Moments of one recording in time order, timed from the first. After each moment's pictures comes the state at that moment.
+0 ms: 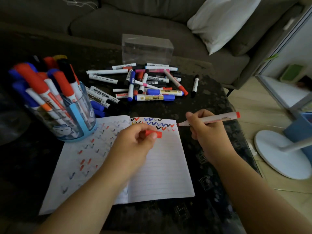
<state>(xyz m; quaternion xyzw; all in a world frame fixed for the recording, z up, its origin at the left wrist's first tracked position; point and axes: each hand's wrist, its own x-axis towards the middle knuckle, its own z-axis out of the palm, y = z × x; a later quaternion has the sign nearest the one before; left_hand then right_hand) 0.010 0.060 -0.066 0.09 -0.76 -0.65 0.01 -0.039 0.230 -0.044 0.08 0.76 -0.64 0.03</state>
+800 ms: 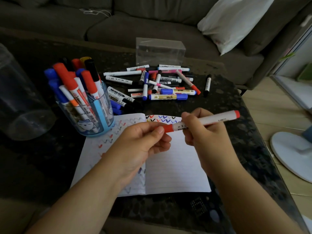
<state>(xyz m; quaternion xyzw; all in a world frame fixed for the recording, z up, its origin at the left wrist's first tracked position) 0.032 0.039 -0.042 0.08 -0.58 -0.81 -0.08 0.007 0.181 -0.025 -0.02 0.70 -0.71 0.02</state>
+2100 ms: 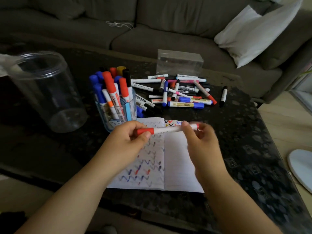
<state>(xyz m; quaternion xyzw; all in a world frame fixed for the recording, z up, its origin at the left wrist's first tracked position) 0.055 -0.024 -0.051 0.10 -0.79 -0.60 0.05 0.020 0.139 -0.038 0.12 0.76 -0.64 0.02</state>
